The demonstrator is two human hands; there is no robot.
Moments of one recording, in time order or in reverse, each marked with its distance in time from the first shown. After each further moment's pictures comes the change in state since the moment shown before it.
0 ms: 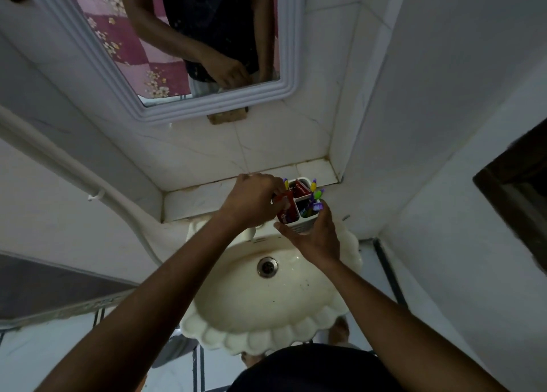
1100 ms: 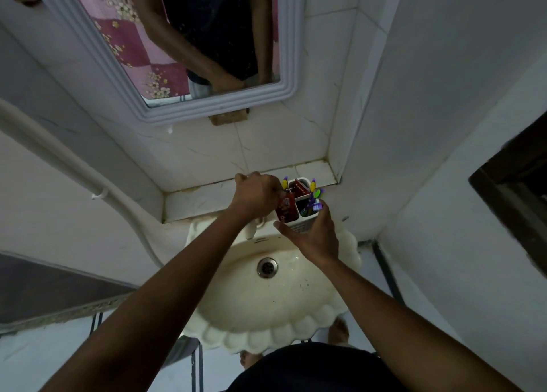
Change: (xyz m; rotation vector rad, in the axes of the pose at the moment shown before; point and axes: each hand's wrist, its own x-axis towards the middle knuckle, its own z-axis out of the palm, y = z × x) left_hand 0.023 -0.012 0.037 -0.063 0.002 -0.160; right_hand -0.005 -0.002 0.000 -0.052 0.034 -0.006
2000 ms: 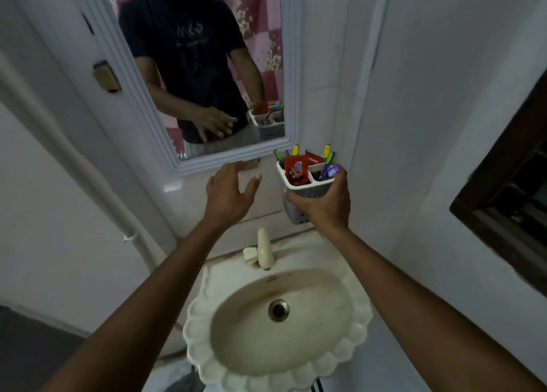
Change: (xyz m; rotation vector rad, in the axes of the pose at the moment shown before) left_hand -0.052 -0.035 -0.121 -0.289 0.514 -0.005; right_hand -0.002 -0.143 -0.066 0.311 0.420 -0.303
